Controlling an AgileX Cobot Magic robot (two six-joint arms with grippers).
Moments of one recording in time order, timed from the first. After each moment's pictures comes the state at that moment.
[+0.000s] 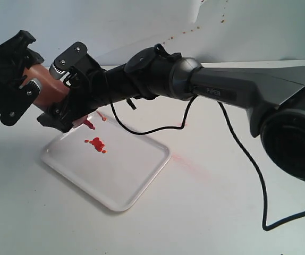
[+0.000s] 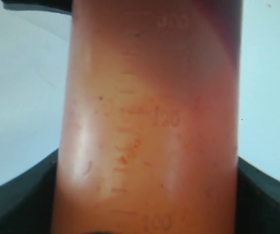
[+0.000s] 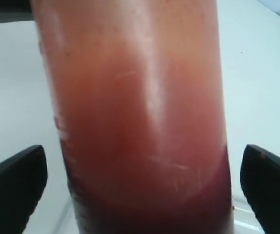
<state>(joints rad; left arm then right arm) -0.10 1.59 -0.93 1.77 -0.04 0.50 0.68 2.37 -1.90 1.18 0.53 -1.40</state>
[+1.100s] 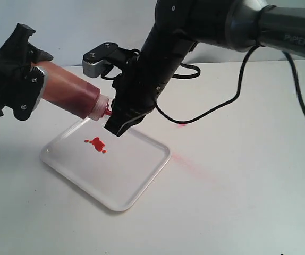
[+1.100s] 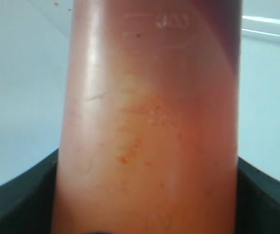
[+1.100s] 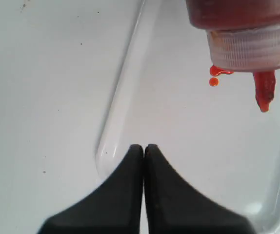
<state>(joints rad) -0.10 1.59 -0.93 1.66 -0.17 0.35 0.62 2.08 -1.79 0.45 1.13 -0.72</state>
